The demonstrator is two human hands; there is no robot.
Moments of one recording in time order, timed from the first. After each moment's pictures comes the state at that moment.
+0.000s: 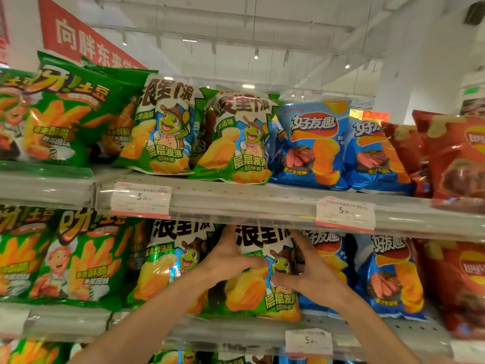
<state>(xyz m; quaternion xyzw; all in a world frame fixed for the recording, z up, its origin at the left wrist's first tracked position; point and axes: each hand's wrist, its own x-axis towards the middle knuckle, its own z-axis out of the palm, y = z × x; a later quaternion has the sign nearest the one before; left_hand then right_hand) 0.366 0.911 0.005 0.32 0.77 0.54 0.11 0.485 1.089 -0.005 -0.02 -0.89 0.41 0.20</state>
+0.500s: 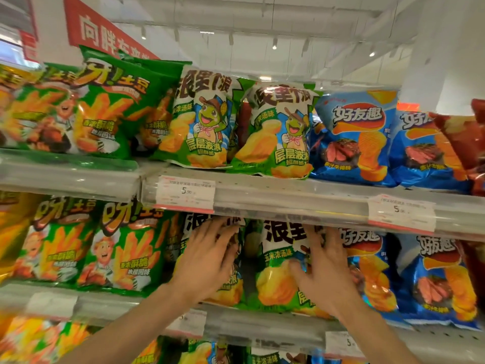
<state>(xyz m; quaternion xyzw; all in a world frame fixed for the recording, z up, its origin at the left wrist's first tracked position) 0.337 0.807 -0.025 0.40 0.84 0.21 -0.29 0.462 1.028 -0.014 -0.12 -0.94 0.12 0.30</state>
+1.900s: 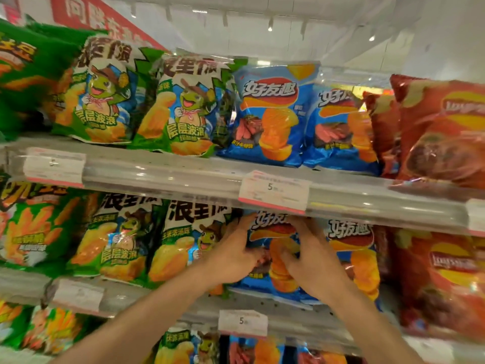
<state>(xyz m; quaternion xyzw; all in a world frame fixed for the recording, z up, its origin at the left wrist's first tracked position) 0.436 1.013 -0.006 0.36 0.81 0.45 0.06 0.533 1.170 0.003 -0.07 -0.93 0.21 0.28</state>
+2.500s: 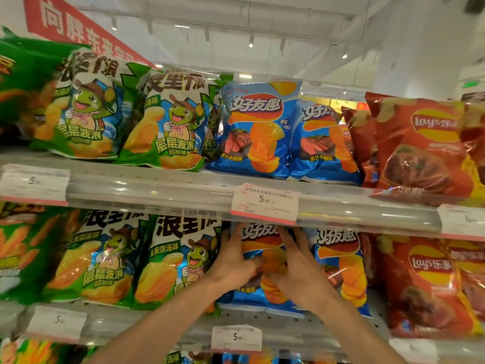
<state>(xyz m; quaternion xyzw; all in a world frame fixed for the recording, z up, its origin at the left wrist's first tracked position) 0.416 1.047 -0.028 0.30 0.77 0.56 0.06 0.521 1.177 -0.011 -0.09 -0.95 0.20 0.24</state>
